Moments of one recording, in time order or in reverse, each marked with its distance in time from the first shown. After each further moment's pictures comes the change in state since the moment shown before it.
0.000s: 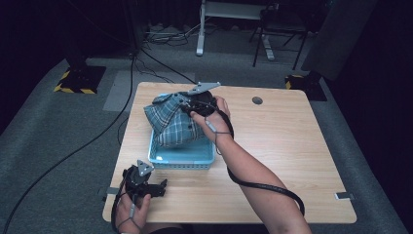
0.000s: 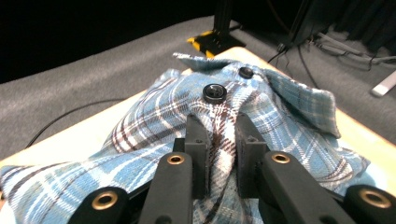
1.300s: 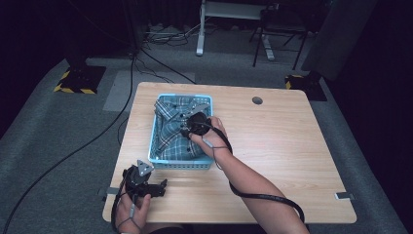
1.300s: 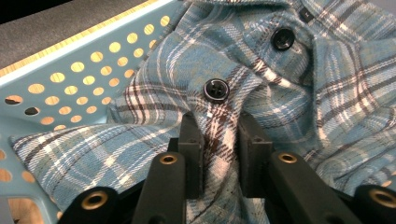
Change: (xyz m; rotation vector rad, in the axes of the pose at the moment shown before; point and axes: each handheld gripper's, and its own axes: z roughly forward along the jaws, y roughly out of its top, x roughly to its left) left arm 0.000 0.000 0.000 -0.001 -0.001 -0.003; right arm 0.013 -0.061 0.040 0.219 0.068 0.009
